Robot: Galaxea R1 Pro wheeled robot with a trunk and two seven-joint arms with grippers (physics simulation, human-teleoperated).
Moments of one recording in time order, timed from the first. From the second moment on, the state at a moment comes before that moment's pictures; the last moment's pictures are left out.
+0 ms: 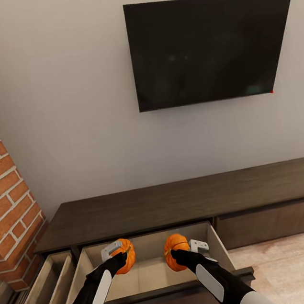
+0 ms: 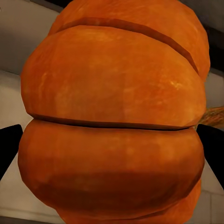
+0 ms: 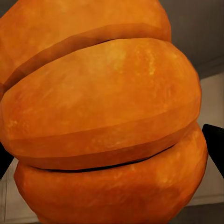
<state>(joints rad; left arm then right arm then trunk) -0.47 -0.04 0.02 -0.76 0.39 0.33 0.15 -0.54 0.13 0.41 -0.56 -0.71 0.15 -0.14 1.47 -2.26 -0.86</state>
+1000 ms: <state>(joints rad) -0.47 -0.05 0.02 -0.76 0.39 0.33 0.15 -0.54 0.13 0.41 -0.56 -0.71 0.15 -0.14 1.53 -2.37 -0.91</state>
